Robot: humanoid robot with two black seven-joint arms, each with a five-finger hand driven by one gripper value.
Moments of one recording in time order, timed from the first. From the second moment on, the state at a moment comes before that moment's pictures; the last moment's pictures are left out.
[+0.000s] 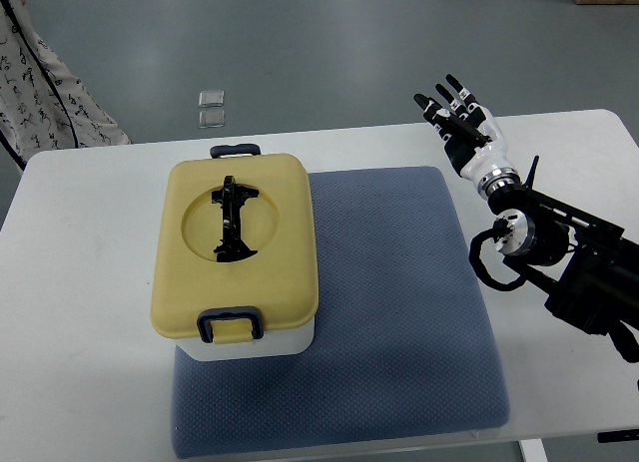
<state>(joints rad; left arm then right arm) 0.02 0.00 -0.04 -0.16 0.03 0.02 0.06 0.76 -0.23 0.54 0.86 0.14 -0.10 0.50</state>
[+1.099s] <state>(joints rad) 0.01 0.00 -0.04 -0.16 0.03 0.02 0.06 0.76 -0.23 0.53 0.82 0.14 -0.09 0.50</state>
